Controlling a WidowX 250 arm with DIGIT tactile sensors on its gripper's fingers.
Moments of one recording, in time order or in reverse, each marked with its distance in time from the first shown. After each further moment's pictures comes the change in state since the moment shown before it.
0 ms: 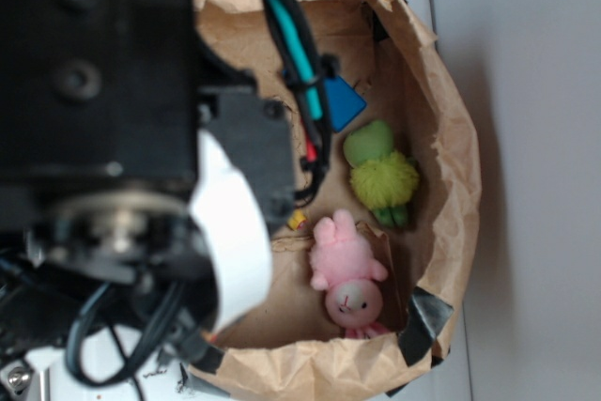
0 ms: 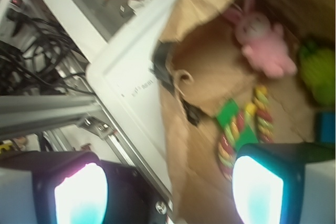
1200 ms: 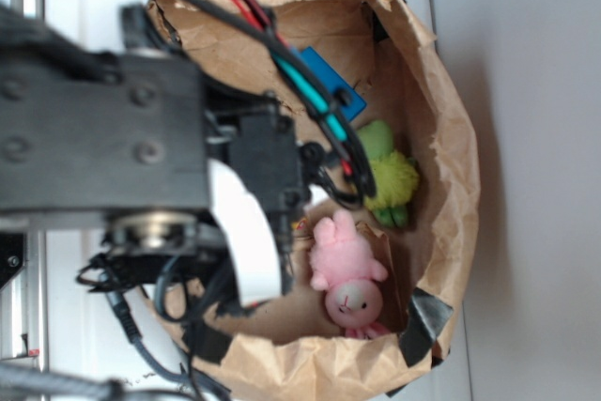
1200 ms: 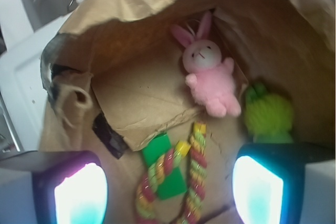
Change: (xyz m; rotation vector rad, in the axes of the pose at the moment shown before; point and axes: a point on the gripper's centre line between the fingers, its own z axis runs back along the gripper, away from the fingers) arm 0.009 0.053 -0.047 0.274 -0.081 -0.226
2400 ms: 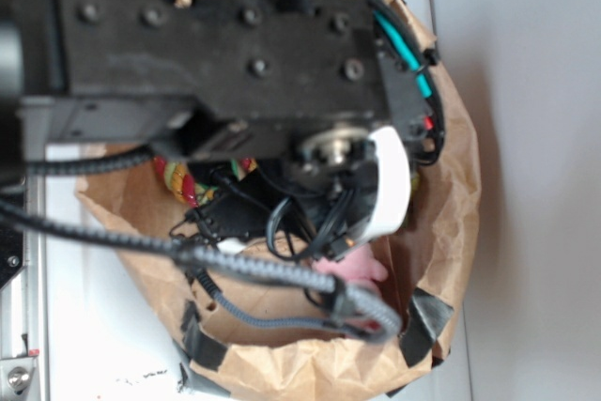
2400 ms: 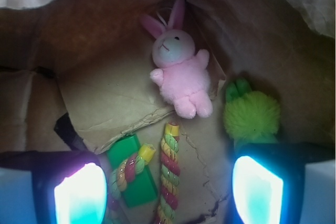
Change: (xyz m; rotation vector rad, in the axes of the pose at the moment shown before) arm -0.016 0.036 -0.013 -0.050 0.056 0.064
